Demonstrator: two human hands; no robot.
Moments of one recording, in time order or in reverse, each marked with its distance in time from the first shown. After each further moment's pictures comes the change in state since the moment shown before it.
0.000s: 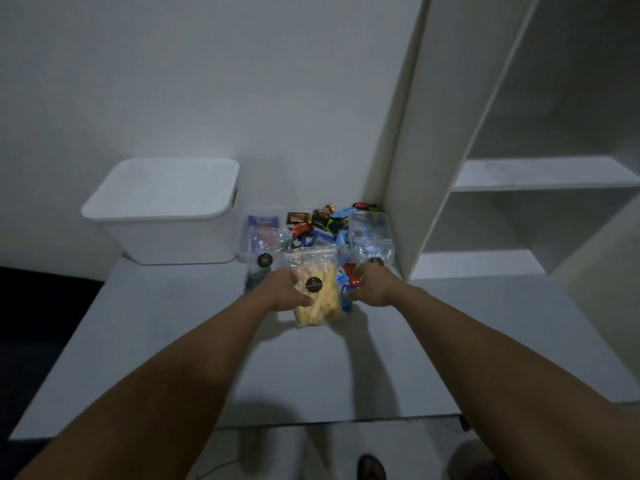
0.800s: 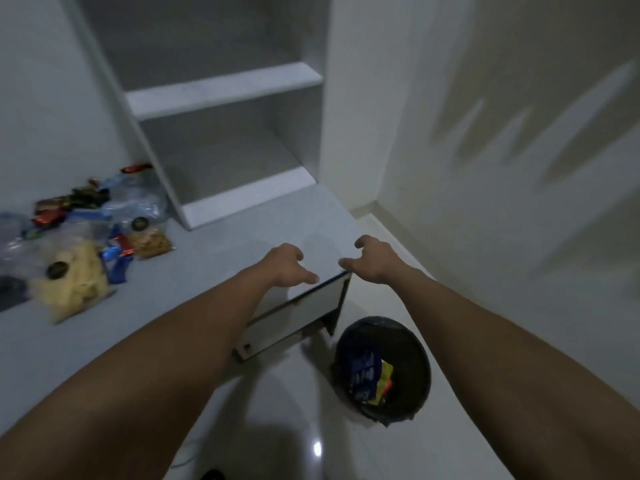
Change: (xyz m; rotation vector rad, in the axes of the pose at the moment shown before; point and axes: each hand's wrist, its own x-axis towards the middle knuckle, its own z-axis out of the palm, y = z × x) left_hand -0.093 0.318 0.294 0.126 -0.363 0.375; right_hand -0.259 0.372 -0.041 0.295 0.301 0.484
